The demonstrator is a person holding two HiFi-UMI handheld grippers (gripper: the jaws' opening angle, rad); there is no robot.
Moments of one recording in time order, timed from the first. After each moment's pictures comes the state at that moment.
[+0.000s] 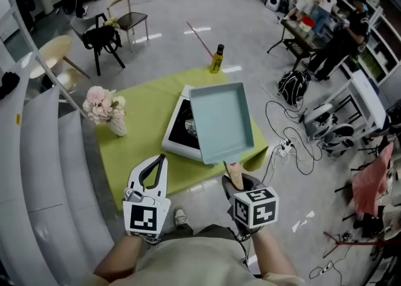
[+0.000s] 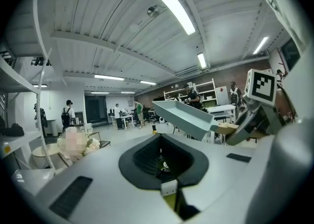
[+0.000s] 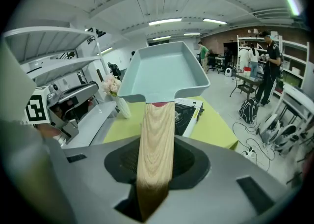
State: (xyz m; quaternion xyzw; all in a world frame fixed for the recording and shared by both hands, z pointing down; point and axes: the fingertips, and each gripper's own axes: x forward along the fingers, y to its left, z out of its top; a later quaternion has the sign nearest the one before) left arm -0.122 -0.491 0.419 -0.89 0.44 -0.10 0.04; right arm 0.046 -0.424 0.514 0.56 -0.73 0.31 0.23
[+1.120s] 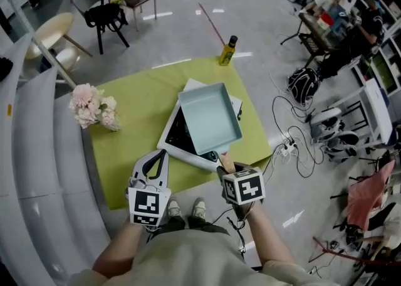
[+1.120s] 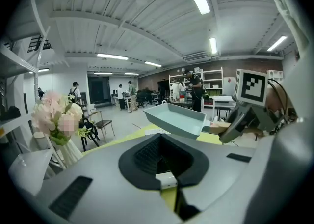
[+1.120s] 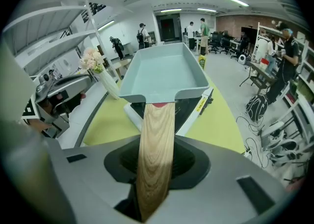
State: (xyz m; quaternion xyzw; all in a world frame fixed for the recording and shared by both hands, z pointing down) left arm -0.095 -0.573 0.517 -0.87 0.45 -0.18 -0.04; right arm 0.074 -0.520 0.609 0.48 -0.72 0.36 0.35
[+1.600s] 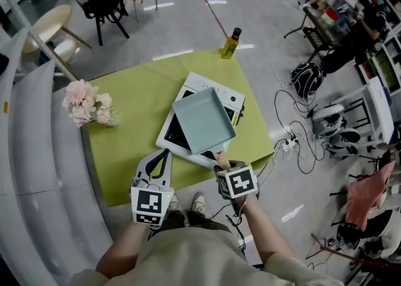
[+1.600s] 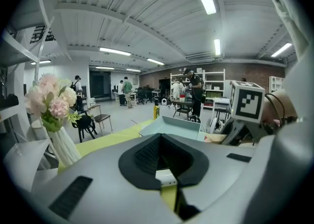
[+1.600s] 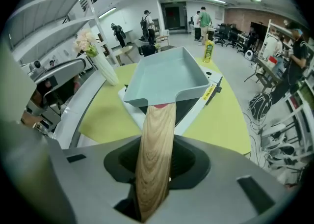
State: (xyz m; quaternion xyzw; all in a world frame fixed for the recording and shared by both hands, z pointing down) left arm -0.084 -0.577 0.544 -0.87 0.45 -0.18 -0.08; right arm 0.073 -0.522 0.658 0.45 -0.70 0.39 0.41
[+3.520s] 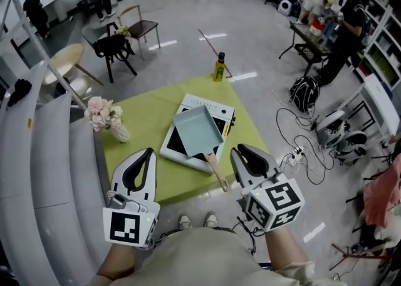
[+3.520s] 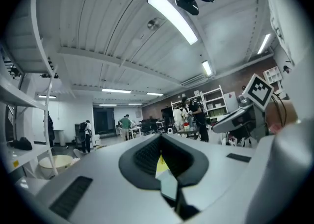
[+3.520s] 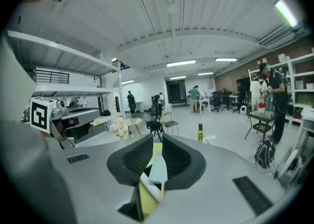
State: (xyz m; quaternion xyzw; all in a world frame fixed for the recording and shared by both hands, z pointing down) left arm -0.084 -0.490 0.317 -0.87 0.49 -0.05 0.07; right arm 0.097 -0.485 0.369 0.54 -0.83 0.12 0.08
